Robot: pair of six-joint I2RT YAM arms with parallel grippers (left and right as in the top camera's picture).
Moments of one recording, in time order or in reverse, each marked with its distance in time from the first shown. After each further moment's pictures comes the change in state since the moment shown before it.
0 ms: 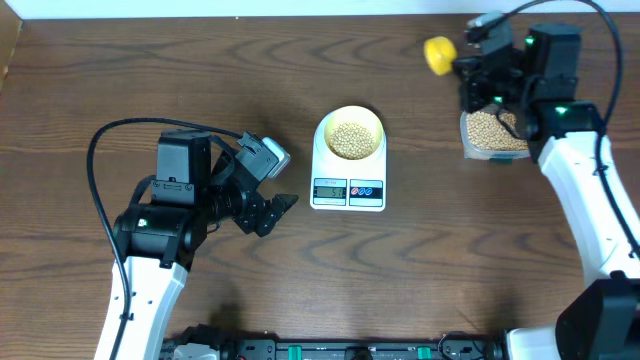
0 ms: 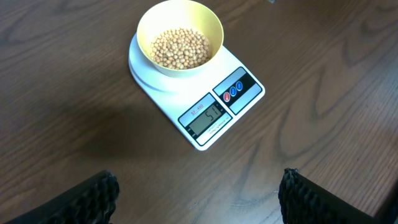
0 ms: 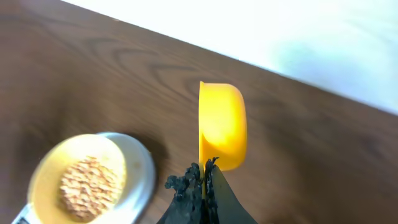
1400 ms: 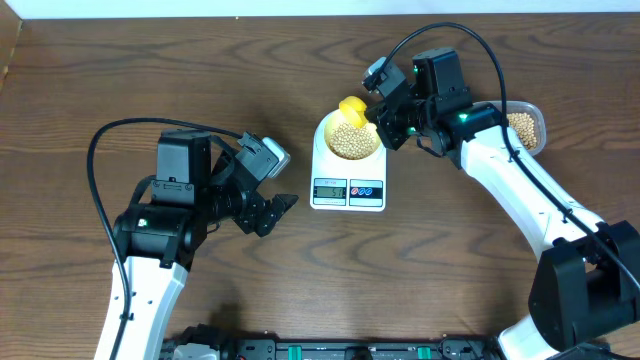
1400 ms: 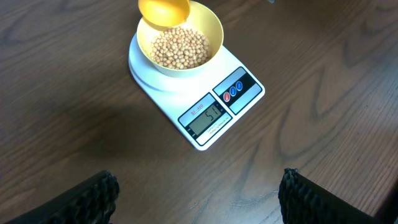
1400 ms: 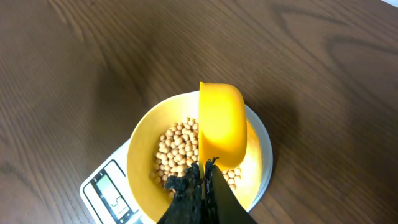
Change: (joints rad) left arm 0.000 0.000 0.000 0.000 0.000 0.000; right arm 0.293 0.148 0.000 -0.078 0.021 -0.028
